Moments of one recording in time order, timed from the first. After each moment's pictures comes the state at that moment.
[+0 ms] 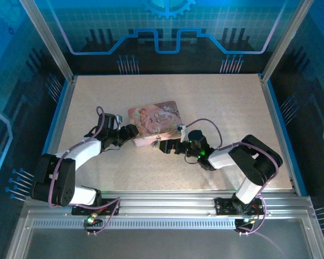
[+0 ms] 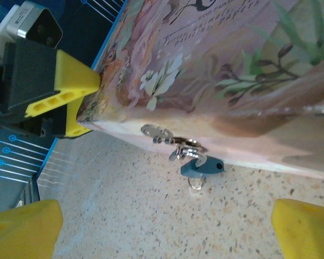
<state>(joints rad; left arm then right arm) -0.16 1.38 0.63 -0.10 0.41 -0.75 0.68 1.69 0.50 0.81 -0.32 0.72</state>
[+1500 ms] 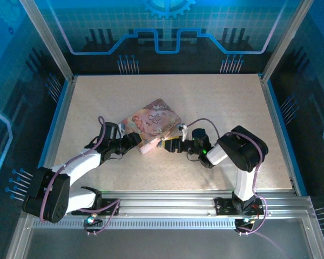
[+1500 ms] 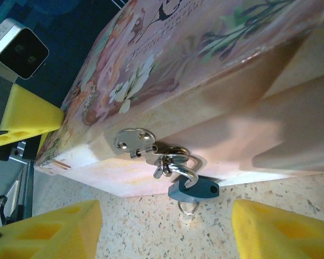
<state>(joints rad) -0.25 1.24 0.49 -0.06 0.40 -0.85 0.58 1.90 0.52 1.04 -0.51 0.60</state>
